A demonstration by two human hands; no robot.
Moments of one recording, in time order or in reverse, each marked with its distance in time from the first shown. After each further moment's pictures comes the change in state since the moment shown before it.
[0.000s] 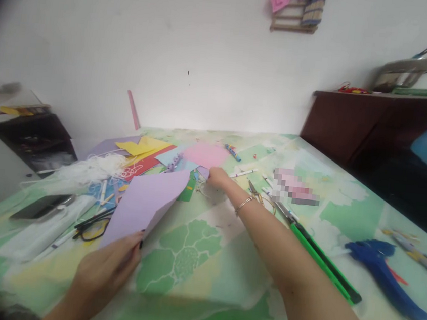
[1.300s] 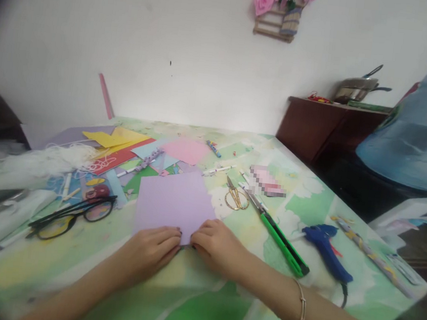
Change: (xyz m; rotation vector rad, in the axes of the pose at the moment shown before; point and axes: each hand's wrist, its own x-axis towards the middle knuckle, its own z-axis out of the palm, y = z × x) left_hand 0.046 0.054 0.055 -0.440 -0.347 0.225; right_hand -0.219 0.024 0.034 0.191 0.309 -0.703
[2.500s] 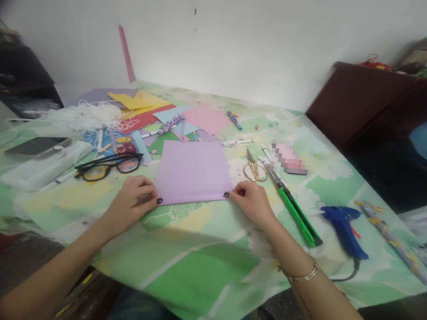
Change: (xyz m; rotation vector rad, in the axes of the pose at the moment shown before) left_hand -0.054 -0.006 -0.037 -0.213 -0.014 -0.819; right_hand -0.009 0.034 -0.006 0.091 0.044 0.769
